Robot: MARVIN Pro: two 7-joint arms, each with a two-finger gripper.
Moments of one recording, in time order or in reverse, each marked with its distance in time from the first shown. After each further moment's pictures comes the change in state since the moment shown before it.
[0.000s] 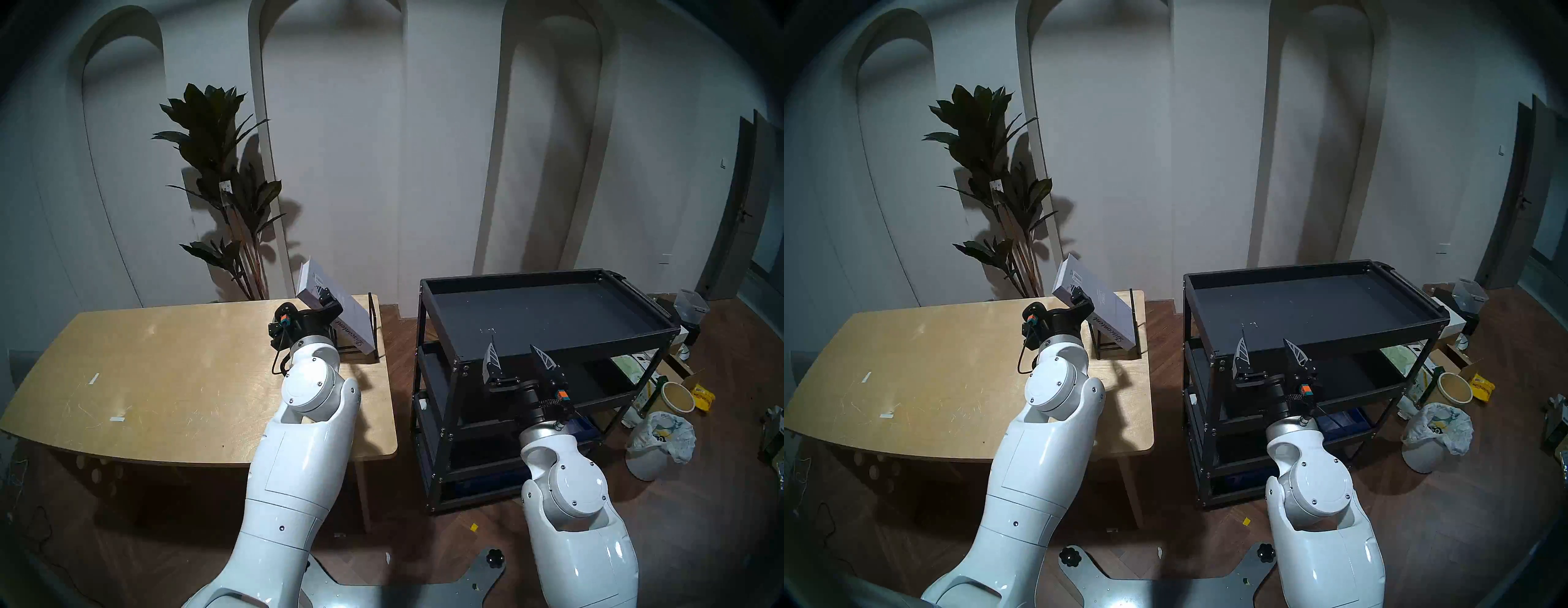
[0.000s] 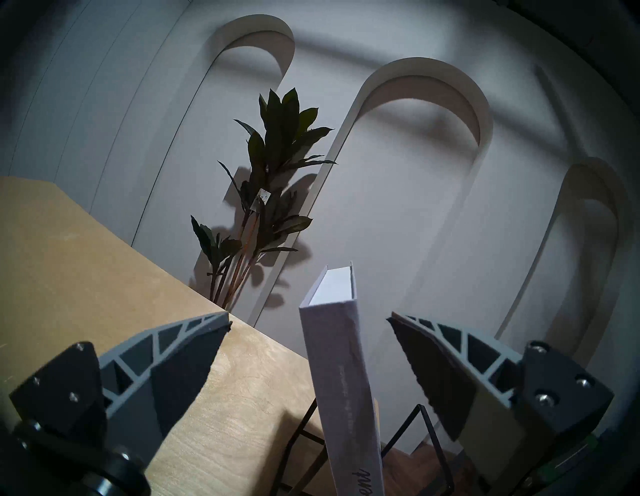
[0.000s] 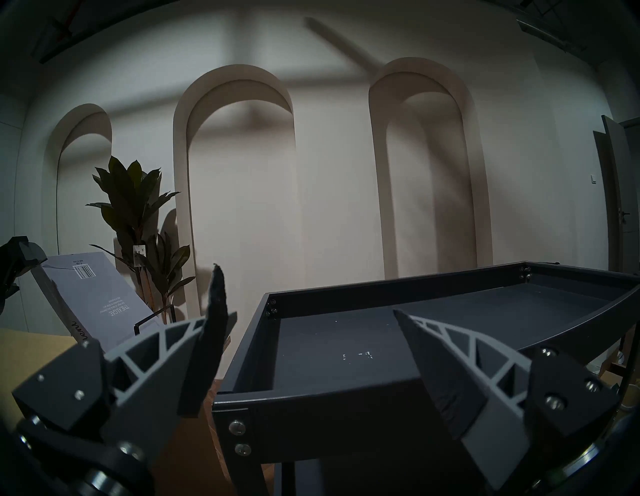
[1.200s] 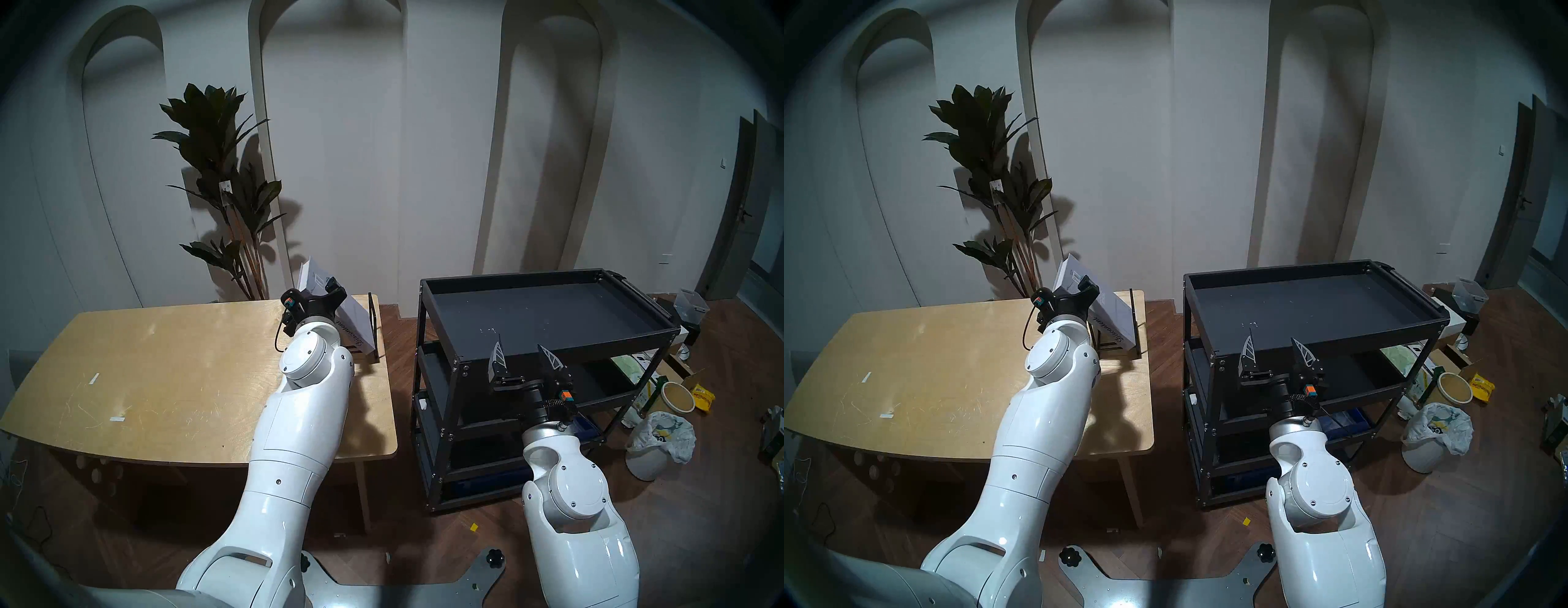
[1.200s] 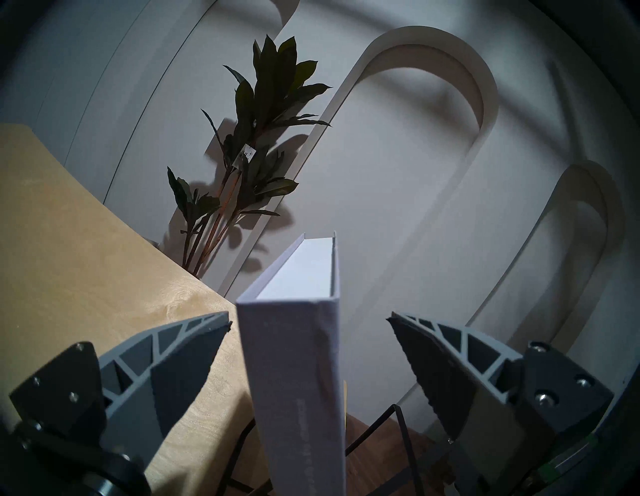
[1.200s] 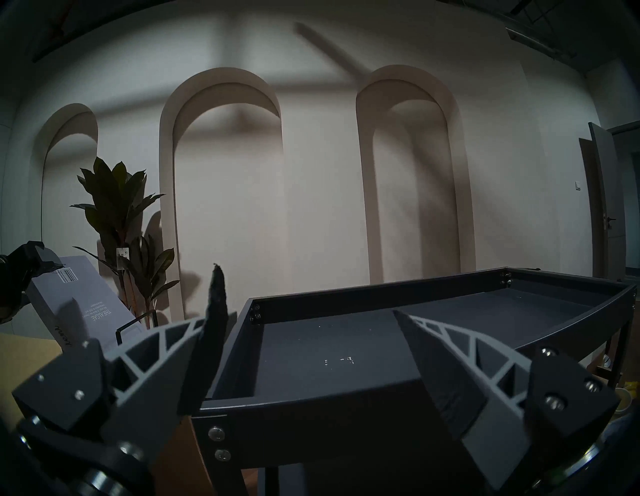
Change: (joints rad) left arm -0.147 -0.007 -0.049 0.157 -0.157 0.073 -0.097; right arm -0.006 0.000 0.000 -0.007 -0.022 -0.011 -0.048
